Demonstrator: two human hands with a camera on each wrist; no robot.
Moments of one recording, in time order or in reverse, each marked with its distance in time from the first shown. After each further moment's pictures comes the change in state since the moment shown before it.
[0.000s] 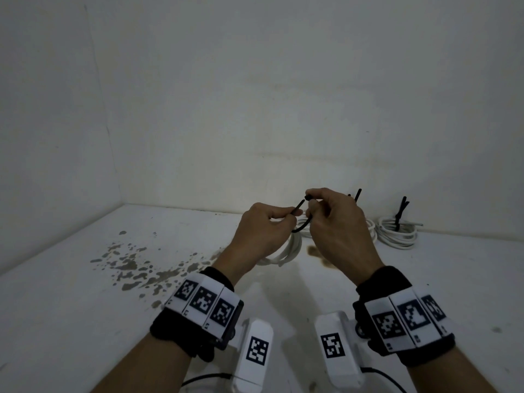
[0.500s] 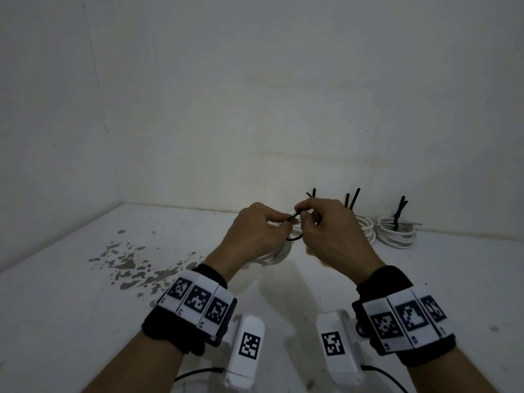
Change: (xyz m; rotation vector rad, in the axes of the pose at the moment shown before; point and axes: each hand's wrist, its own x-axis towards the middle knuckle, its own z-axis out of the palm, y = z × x) left_hand 0.003 -0.006 -0.009 0.242 -0.077 0.036; right_hand 0.000 0.001 -0.001 -0.119 -0.142 0.013
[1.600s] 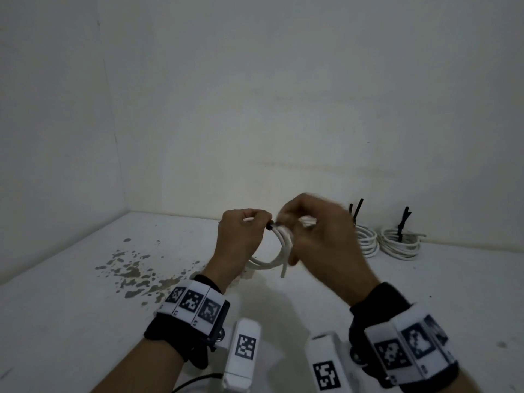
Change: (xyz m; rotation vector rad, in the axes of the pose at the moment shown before) left_hand 0.008 -0.018 -0.002 -0.393 0.377 -0.077; right_hand -0.016 -0.031 0.002 0.348 0.086 -0.228
